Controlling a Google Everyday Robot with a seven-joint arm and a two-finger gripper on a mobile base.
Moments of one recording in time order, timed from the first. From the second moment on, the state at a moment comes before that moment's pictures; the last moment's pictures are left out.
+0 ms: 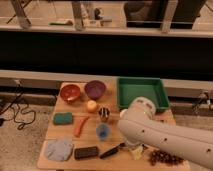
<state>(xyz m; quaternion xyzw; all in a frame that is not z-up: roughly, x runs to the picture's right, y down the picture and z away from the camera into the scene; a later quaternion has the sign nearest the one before) 0.102 0.248 0.632 -0.31 -0.05 -0.20 0.93</state>
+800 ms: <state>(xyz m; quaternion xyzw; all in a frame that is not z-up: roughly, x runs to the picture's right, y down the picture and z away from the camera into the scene) 0.003 0.310 0.657 -0.33 -0.11 -0.25 0.90</state>
